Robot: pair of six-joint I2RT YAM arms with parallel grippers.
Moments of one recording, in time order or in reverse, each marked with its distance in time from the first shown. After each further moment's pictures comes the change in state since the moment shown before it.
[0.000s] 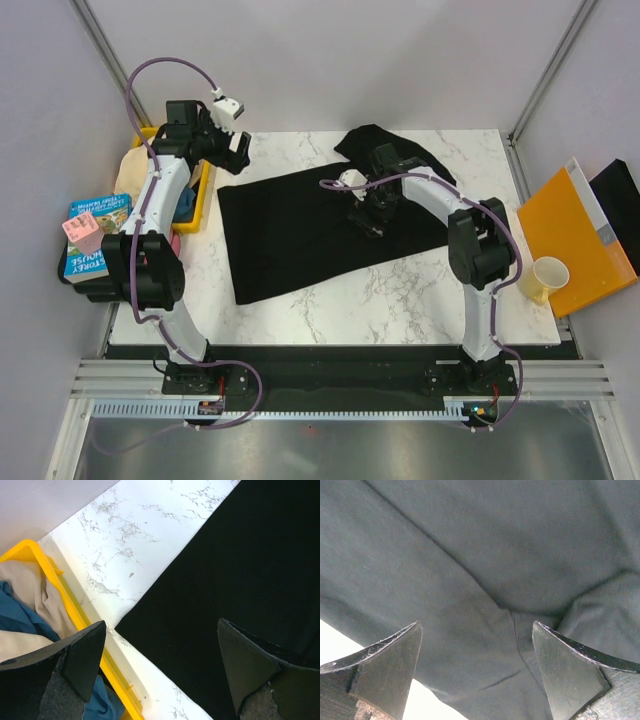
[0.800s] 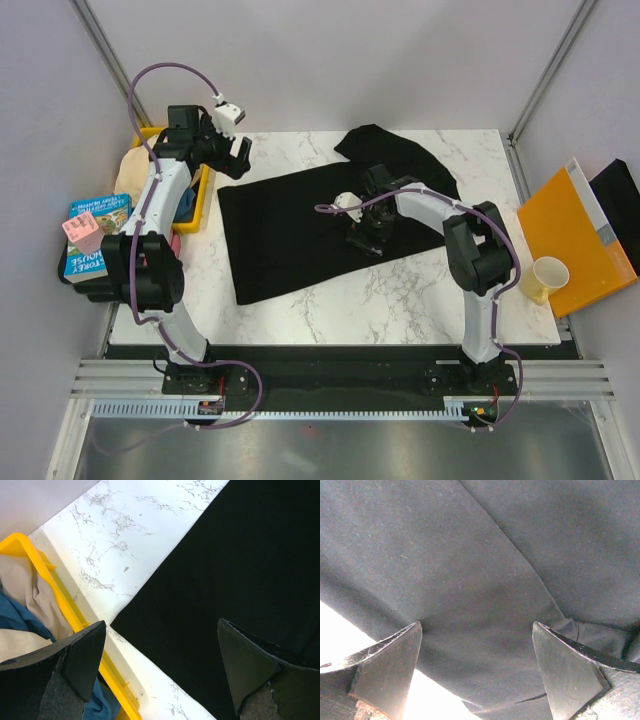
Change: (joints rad) left arm 0.000 -0.016 -0.054 0.017 0.003 0.007; right arm 0.056 -0.057 -0.211 0.088 0.040 -0.024
